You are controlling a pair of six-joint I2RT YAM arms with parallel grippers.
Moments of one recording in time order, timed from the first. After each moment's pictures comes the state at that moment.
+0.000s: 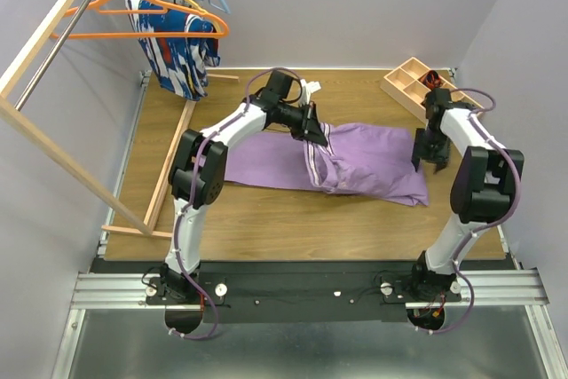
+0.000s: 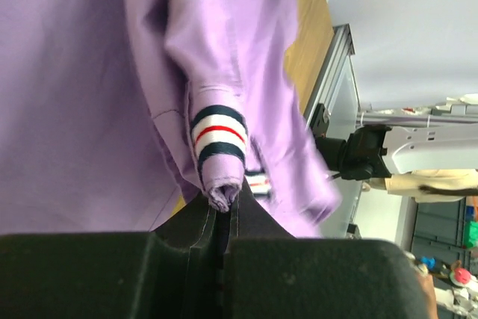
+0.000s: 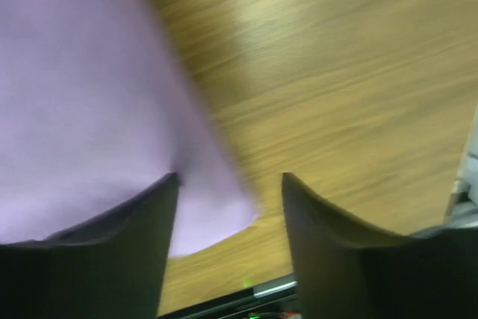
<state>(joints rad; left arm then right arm) -0.49 2.16 1.76 -0.39 0.96 -0.46 -0.10 1.83 1.36 -0.96 0.19 0.16</state>
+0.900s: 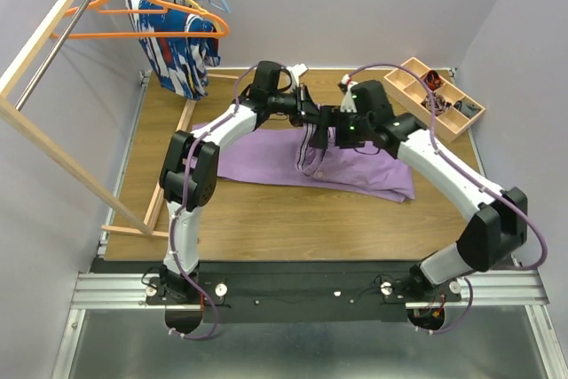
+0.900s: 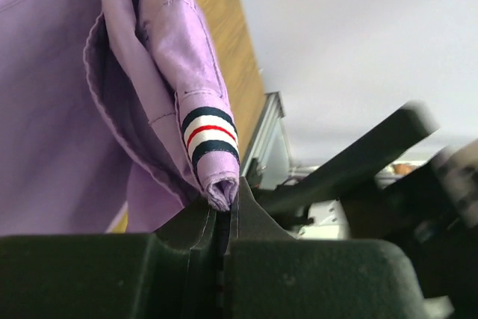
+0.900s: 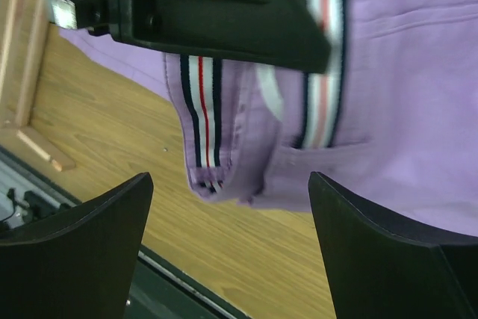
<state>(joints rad) -0.44 2.10 1.68 -0.04 0.96 -0.87 0.50 1.49 1.33 -0.57 -0.20 0.41</state>
